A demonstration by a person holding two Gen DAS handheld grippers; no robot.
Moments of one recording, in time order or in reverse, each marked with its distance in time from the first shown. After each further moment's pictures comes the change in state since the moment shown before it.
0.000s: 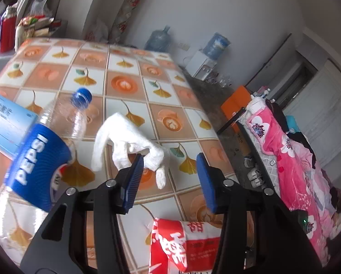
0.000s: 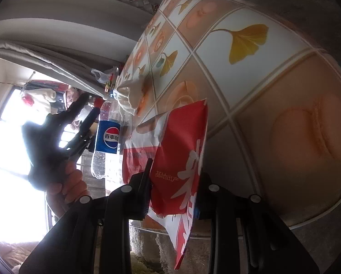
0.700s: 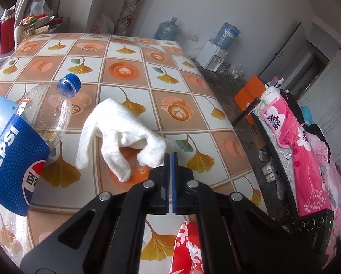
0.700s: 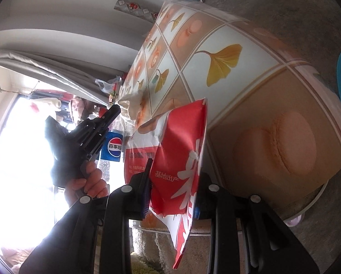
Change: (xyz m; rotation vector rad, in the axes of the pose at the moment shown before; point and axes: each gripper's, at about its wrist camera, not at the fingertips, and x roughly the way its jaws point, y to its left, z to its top) left arm 0.038 -0.013 -0.008 0.045 0.029 0.085; right arm -0.018 -0.015 0.002 0.030 -0.043 0.039
